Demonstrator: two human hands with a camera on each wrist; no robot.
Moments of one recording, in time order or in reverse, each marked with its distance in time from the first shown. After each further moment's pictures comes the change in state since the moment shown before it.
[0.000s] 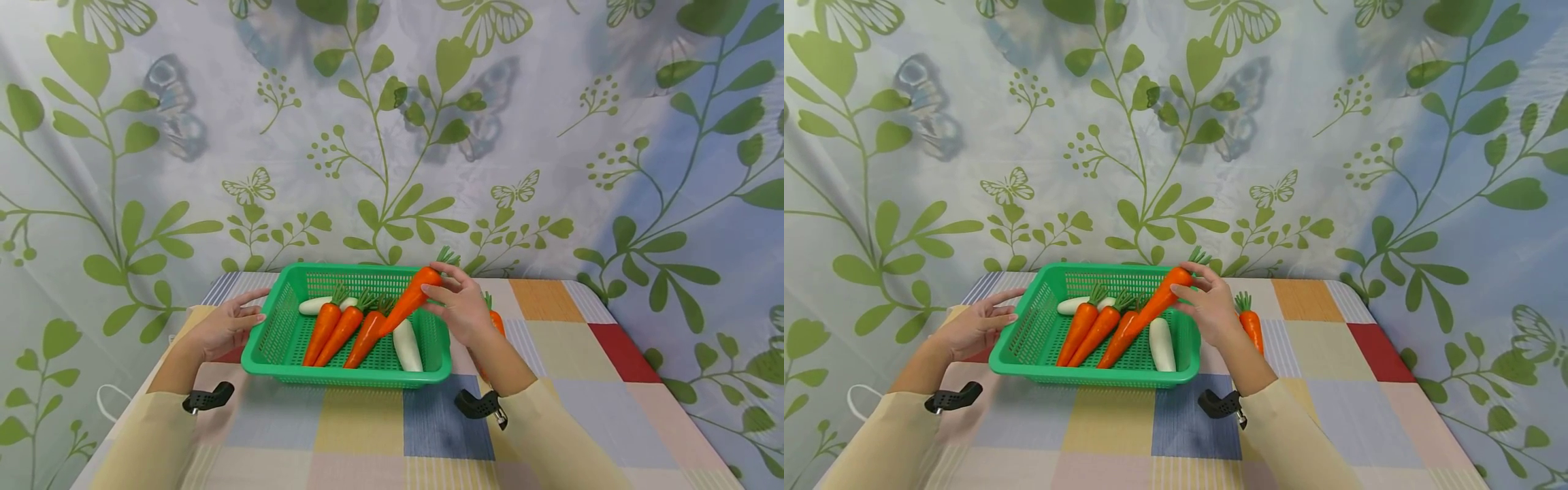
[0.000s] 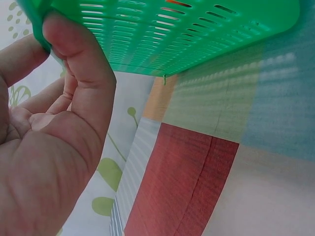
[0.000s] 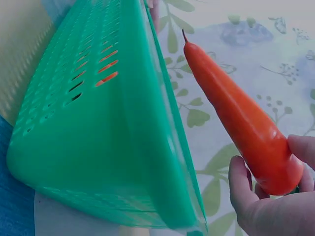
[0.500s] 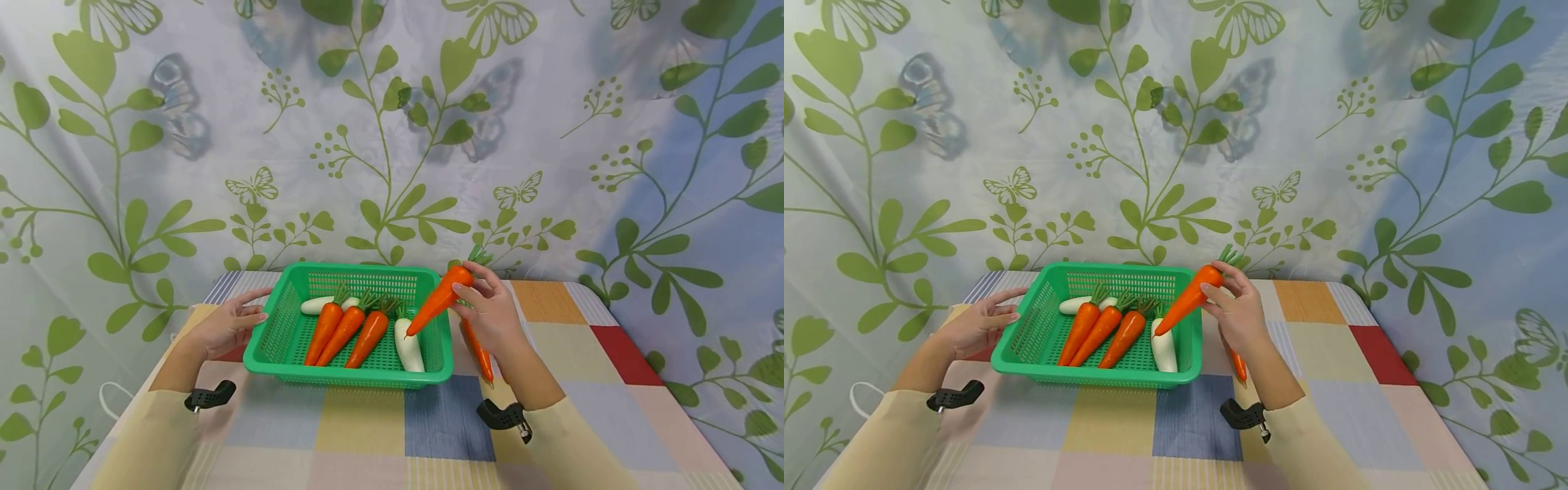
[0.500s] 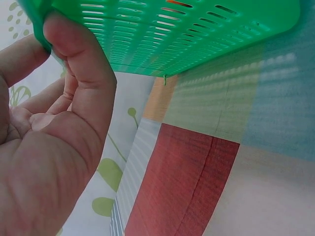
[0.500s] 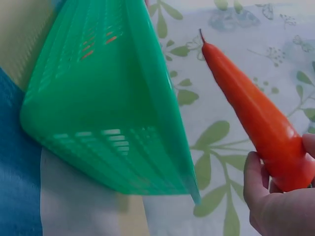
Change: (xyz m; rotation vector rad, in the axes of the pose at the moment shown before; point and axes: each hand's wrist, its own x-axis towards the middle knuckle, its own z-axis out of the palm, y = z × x) left_hand 0.000 -0.001 -0.002 0.019 0.009 -0.001; right_hand -0.017 -0.011 -0.032 0.026 0.073 -0.075
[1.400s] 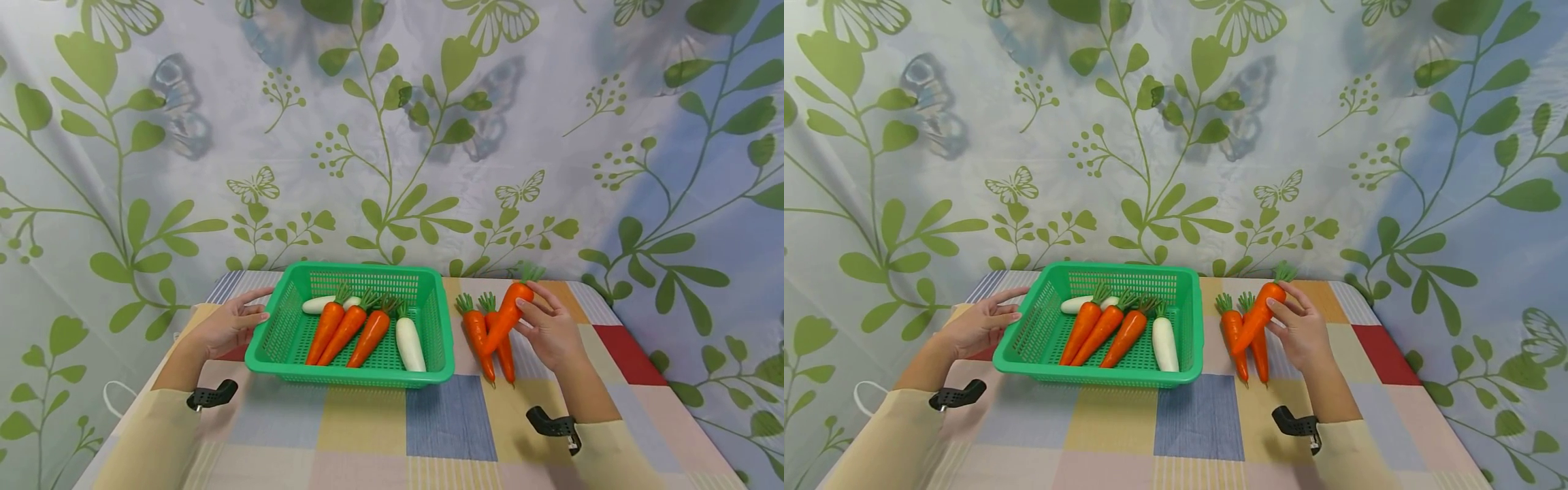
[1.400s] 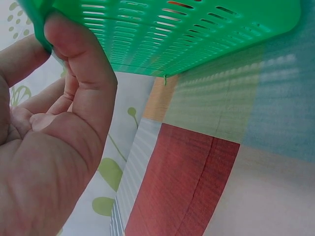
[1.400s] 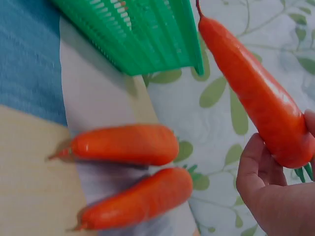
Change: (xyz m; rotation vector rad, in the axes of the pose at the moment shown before) left_hand 0.000 0.001 0.001 -0.037 -0.007 -0.001; right_hand -0.011 0.006 -0.116 0.128 0.088 0.038
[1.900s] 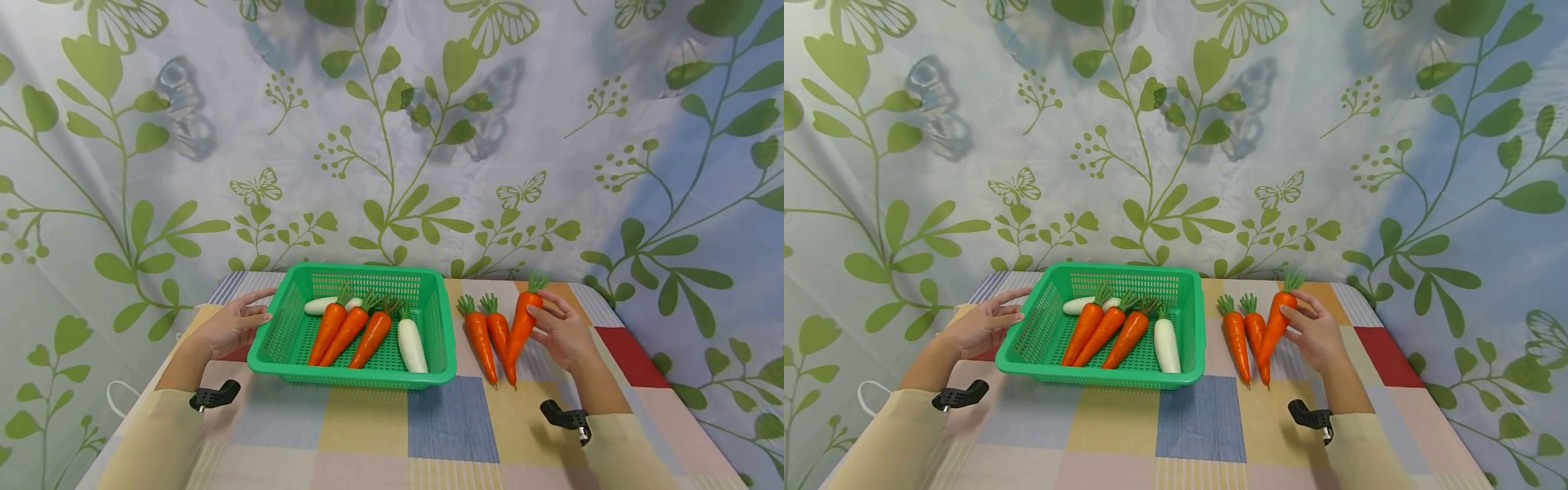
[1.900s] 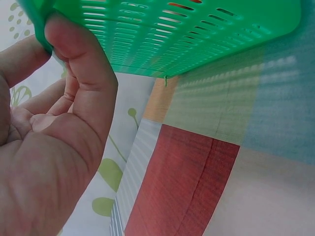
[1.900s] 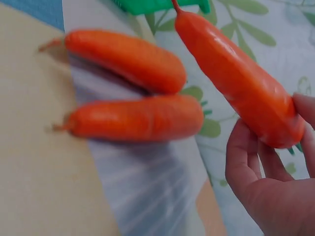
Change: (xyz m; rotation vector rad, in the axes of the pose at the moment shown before) left_hand 0.000 0.000 0.002 0.024 0.015 0.001; right_hand 0.016 0.001 -0.043 -0.171 0.023 0.072
